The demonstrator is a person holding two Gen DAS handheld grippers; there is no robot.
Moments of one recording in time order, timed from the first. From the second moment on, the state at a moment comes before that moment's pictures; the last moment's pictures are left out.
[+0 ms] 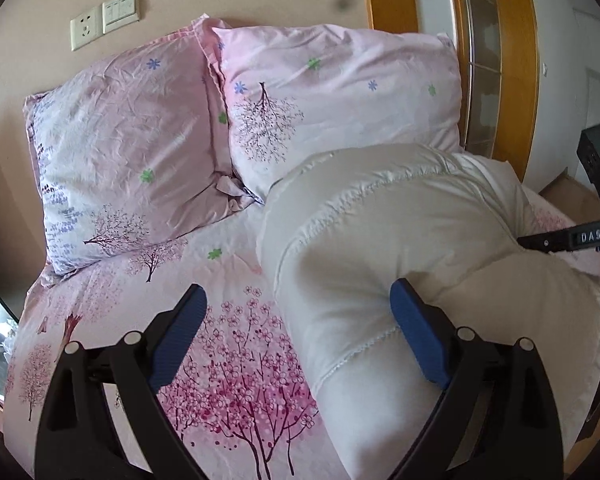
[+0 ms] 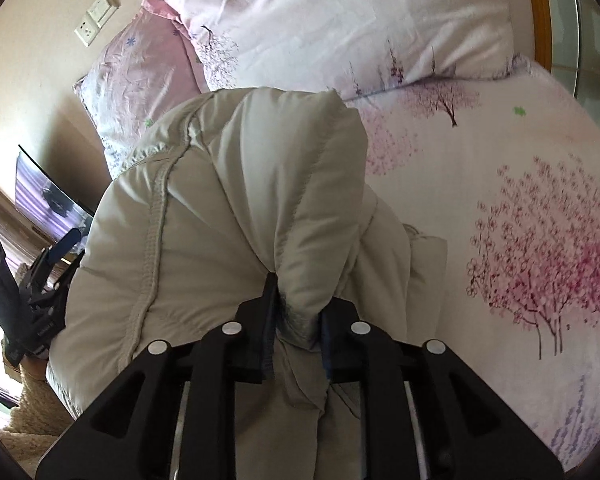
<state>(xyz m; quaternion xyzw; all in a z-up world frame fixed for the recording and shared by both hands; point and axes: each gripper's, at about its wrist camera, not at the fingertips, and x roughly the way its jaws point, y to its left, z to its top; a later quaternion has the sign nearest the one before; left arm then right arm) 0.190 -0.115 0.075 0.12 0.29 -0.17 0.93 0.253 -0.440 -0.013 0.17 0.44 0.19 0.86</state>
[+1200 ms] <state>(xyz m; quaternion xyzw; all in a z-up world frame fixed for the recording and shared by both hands) 0.169 -0.111 0.074 0.10 0.28 -0.17 0.94 0.159 -0.395 -0.032 0.12 0.35 0.20 0.90</state>
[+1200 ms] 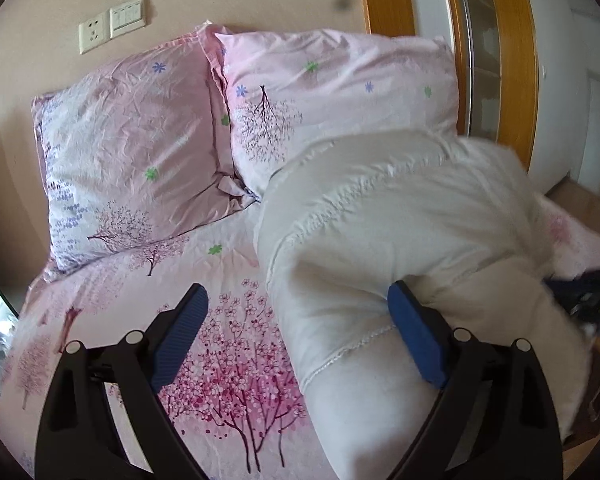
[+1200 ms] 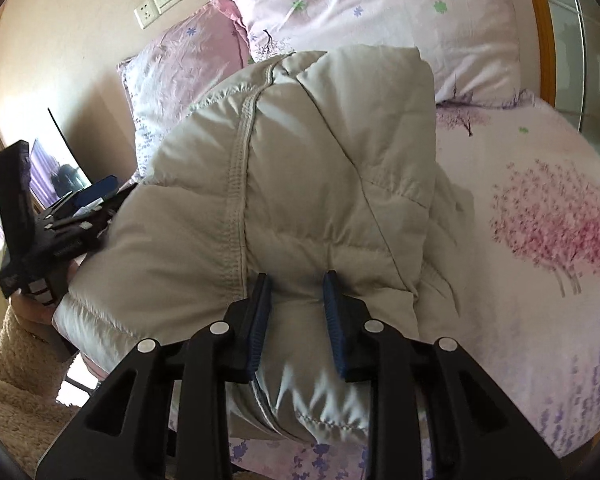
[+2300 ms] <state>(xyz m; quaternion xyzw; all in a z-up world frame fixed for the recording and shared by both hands) 0.144 -0.143 0.048 0.09 0.35 -0.25 0.90 0.161 -0.395 -0.045 0.11 0.35 0.21 0.90</state>
